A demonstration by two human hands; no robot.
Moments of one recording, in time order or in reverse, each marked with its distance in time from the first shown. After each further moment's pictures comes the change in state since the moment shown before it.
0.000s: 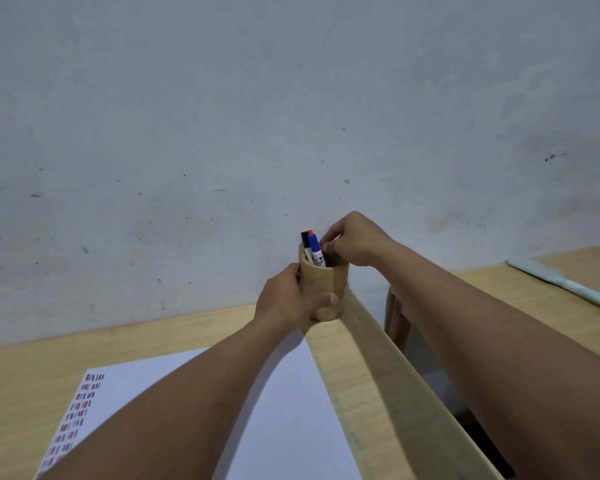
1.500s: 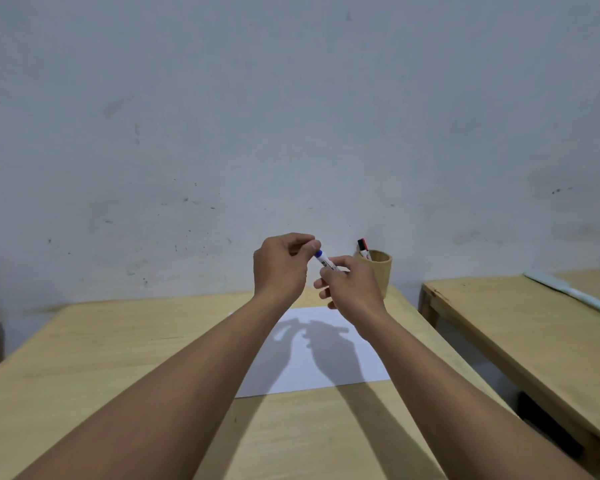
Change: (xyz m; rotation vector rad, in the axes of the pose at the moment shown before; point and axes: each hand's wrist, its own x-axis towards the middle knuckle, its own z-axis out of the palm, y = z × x) left_hand -0.176 0.048 -0.160 -0.275 0.442 0.143; right_hand -0.219 -0.139 0.068 0.744 0.165 0.039
